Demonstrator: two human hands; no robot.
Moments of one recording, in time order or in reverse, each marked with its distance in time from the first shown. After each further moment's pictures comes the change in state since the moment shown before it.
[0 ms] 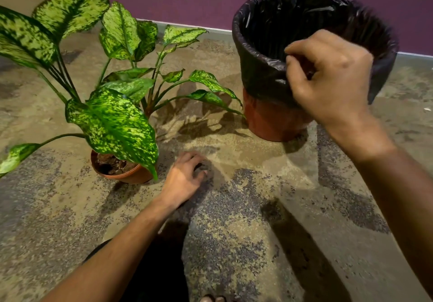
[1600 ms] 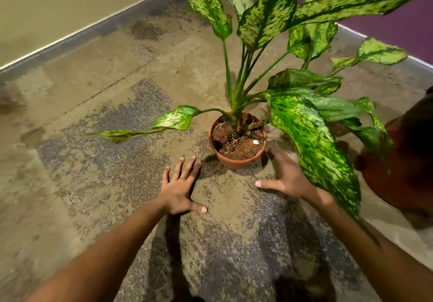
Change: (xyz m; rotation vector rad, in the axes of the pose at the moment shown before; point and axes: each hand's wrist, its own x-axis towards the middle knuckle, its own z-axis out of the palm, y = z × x) left_hand -0.155 -0.165 -0.047 0.138 -0.297 -0.573; right_hand -0.084 -0.139 0.209 0.513 -1.487 0.196
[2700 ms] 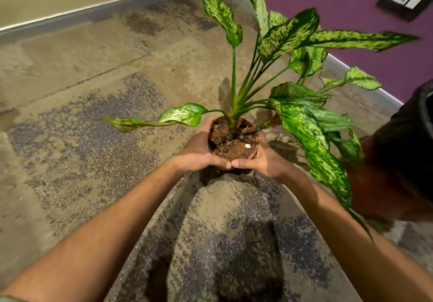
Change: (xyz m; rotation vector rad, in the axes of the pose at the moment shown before) left_hand 0.021 0.078 -0.103 -0.909 0.195 0.147; right_hand 0.008 -0.059 -0.022 0.299 0.154 -0.342
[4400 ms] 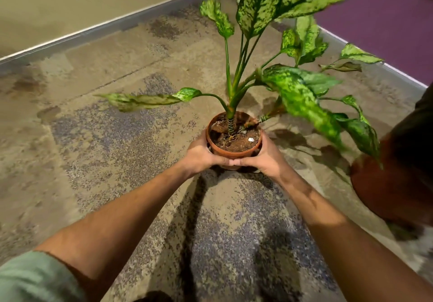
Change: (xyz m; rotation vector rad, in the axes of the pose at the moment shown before) left_hand -0.020 -0.013 0.032 -0.142 0.246 -0.055; right_hand 0.000 0.056 0.012 0.219 0.060 0.090
